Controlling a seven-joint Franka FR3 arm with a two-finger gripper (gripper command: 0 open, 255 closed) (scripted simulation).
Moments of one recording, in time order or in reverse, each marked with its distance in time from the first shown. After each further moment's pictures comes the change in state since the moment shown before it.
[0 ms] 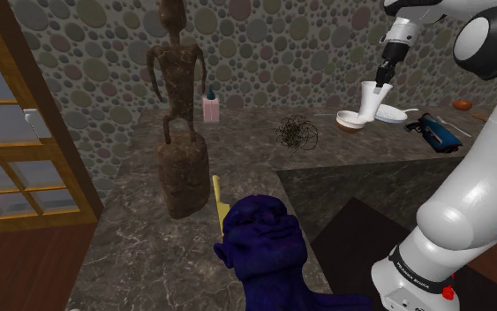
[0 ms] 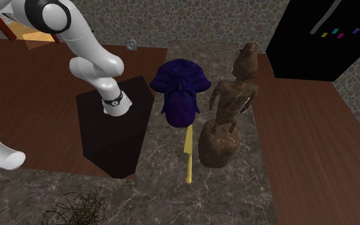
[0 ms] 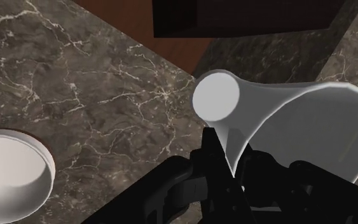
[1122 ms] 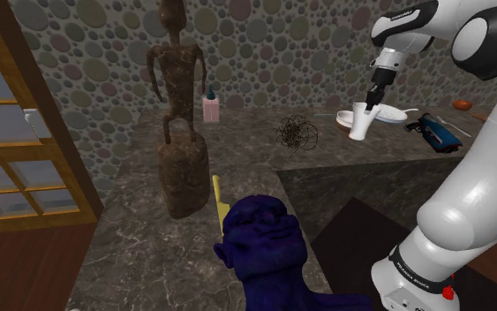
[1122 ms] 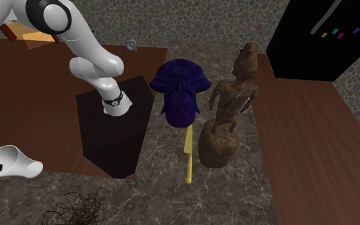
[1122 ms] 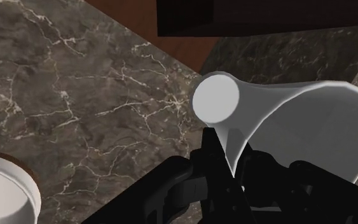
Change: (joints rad) arm 0.010 0.006 0.006 -0.218 0.003 0.221 -0.028
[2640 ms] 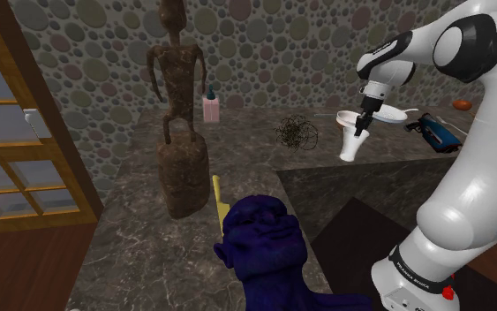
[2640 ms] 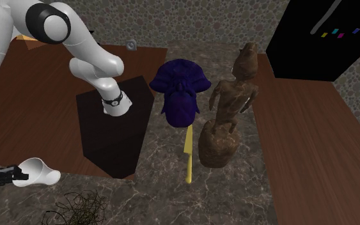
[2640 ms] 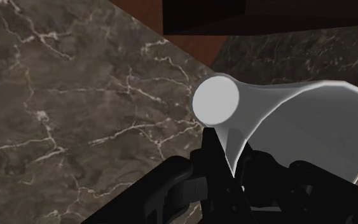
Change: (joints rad) arm -0.007 0.094 0.013 -0.179 0.056 0.254 -0.062
